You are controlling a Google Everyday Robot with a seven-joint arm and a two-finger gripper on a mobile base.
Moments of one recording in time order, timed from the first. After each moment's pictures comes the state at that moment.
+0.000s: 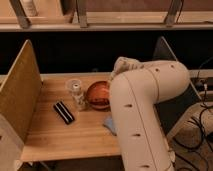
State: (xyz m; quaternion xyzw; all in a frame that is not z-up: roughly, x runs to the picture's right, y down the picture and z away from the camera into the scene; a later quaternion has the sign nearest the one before) arm 0.050 -0.025 0.967 0.08 -0.23 -0.91 0.34
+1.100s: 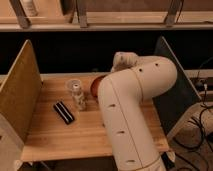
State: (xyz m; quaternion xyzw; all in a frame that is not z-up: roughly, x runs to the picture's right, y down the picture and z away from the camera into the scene) arm 0.036 -0.073 0.999 0.07 -0.19 -0.92 0.35
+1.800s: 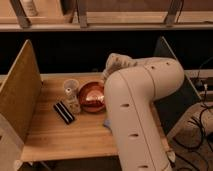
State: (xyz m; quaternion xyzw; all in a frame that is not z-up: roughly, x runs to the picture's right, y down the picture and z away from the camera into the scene) arm -0.011 -0.022 0.945 0.13 -0.27 -0.91 0.29
